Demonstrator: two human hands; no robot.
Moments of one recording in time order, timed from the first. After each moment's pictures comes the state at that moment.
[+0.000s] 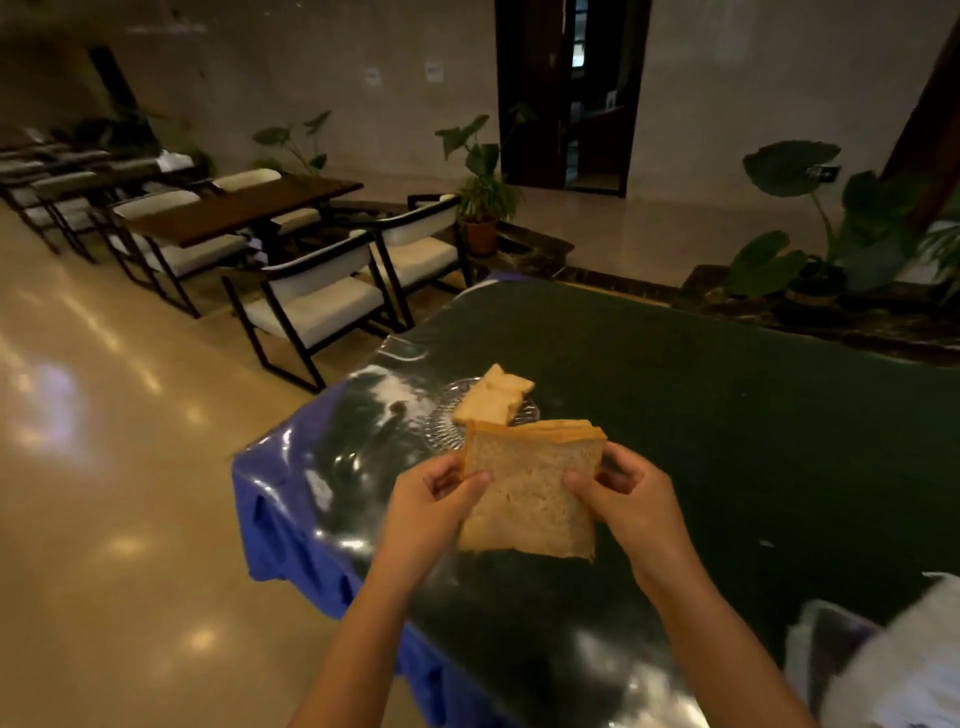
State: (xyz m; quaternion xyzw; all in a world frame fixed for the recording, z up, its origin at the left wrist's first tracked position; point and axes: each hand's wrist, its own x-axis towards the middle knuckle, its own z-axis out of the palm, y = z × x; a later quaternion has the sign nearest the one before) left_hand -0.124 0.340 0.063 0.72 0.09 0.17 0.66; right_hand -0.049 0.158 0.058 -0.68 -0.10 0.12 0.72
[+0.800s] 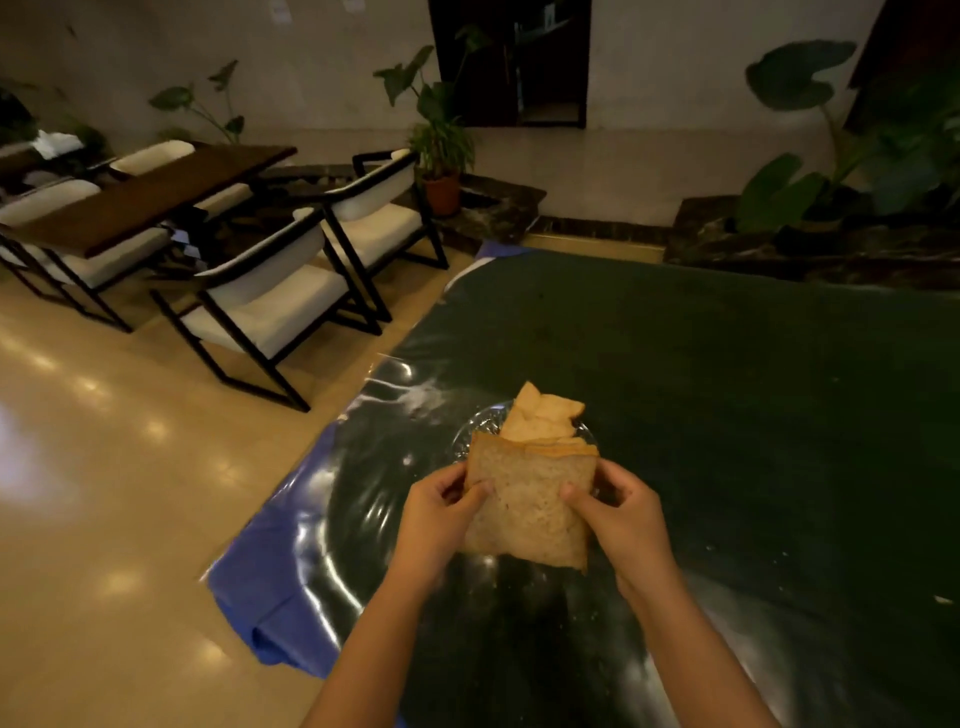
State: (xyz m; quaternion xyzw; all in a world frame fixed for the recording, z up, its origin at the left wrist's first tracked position) left_hand 0.047 0.518 0.007 0.78 0.15 0.05 0.61; right_hand 0.086 0.336 -0.011 -0.67 0.04 0.11 0.73
